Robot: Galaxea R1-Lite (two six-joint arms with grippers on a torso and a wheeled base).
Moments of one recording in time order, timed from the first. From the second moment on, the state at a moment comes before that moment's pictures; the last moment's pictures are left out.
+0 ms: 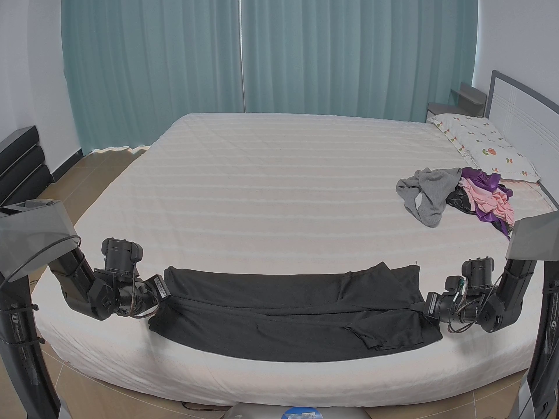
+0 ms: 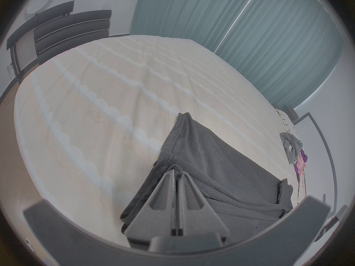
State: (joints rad) left arm -0.08 2.19 -0.70 -0.67 -0.03 -0.59; right arm 0.00 2.34 -0.52 -1.07 0.42 0.39
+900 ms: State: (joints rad) left arm -0.07 2.22 -0.71 -0.67 -0.02 -0.59; right arm -0.02 2.34 -0.54 -1.14 0.41 0.47
